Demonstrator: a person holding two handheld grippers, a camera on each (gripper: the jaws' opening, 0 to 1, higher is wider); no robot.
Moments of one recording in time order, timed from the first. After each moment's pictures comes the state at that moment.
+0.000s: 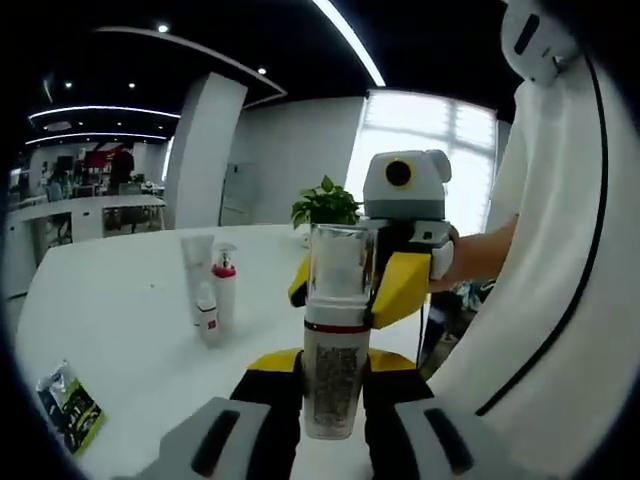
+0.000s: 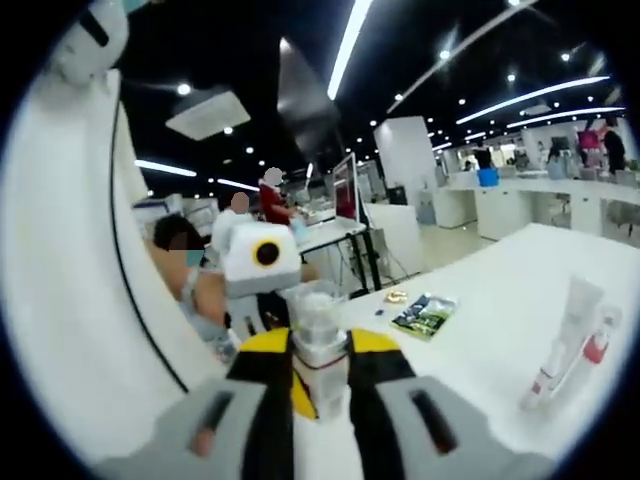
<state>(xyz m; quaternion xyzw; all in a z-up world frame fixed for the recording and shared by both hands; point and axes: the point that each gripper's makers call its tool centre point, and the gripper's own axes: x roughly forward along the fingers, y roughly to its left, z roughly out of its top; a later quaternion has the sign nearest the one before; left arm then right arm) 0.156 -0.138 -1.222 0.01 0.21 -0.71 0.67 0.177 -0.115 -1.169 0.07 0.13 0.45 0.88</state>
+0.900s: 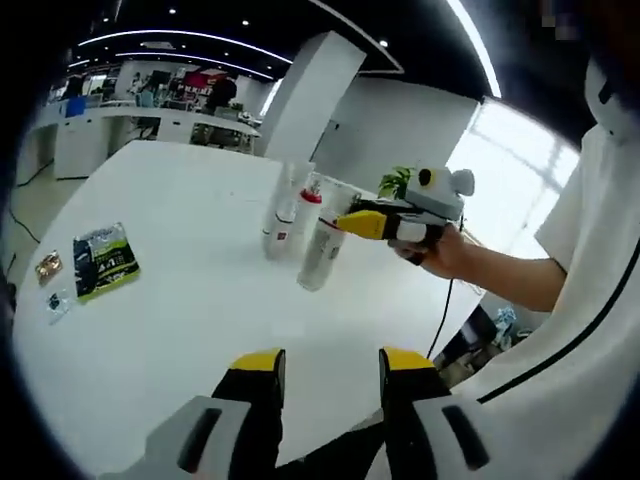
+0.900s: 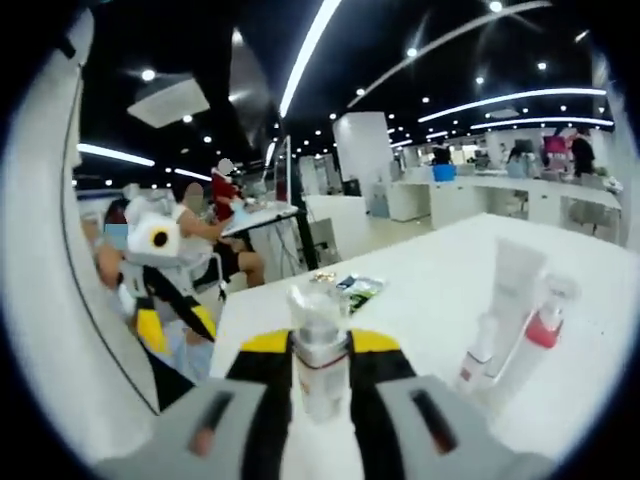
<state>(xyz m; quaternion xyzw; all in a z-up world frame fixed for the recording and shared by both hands) 0.155 -0.076 -1.271 -0.06 0.37 -0.55 0.74 0.239 -0.202 -1.232 0.04 0.15 0.34 0.93</state>
